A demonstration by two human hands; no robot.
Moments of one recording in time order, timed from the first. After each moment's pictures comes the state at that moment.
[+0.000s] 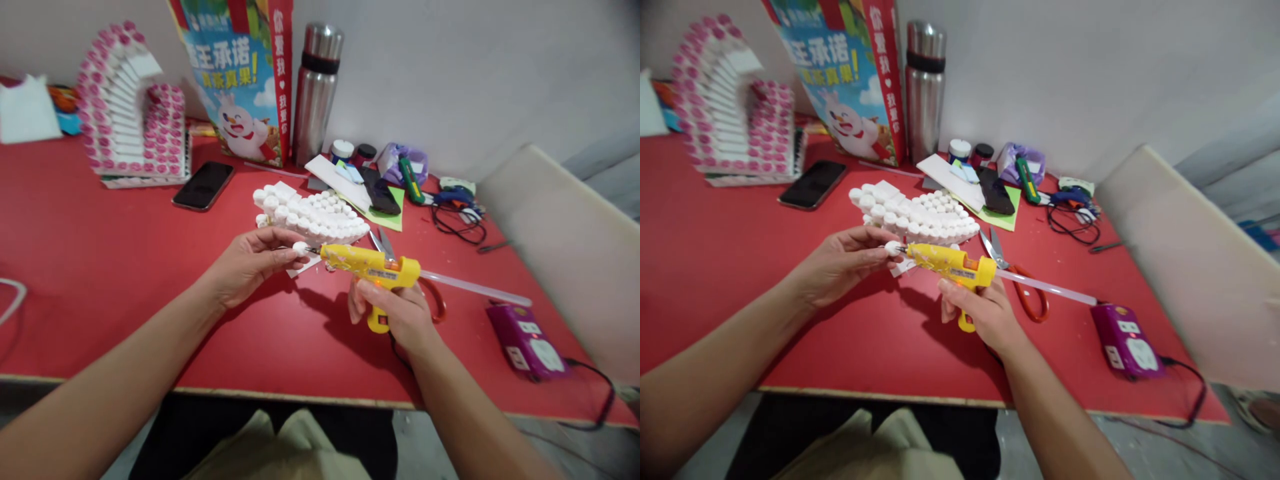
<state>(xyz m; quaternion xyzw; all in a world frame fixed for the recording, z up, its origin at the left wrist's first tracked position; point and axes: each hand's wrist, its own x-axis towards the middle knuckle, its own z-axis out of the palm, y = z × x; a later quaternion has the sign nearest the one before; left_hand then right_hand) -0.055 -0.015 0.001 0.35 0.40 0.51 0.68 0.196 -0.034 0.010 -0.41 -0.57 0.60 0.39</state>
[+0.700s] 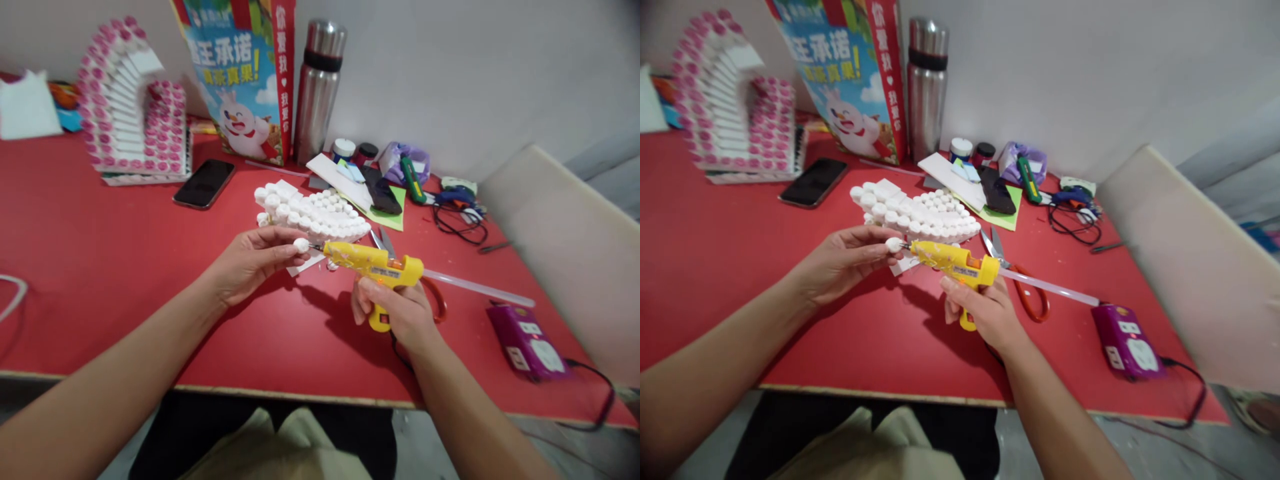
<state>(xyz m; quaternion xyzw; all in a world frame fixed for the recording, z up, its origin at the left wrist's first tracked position) -0.053 -0.015 0.004 0.34 0.37 0.52 0.69 0.195 -0.034 0.011 -0.42 -0.57 0.59 0.39</state>
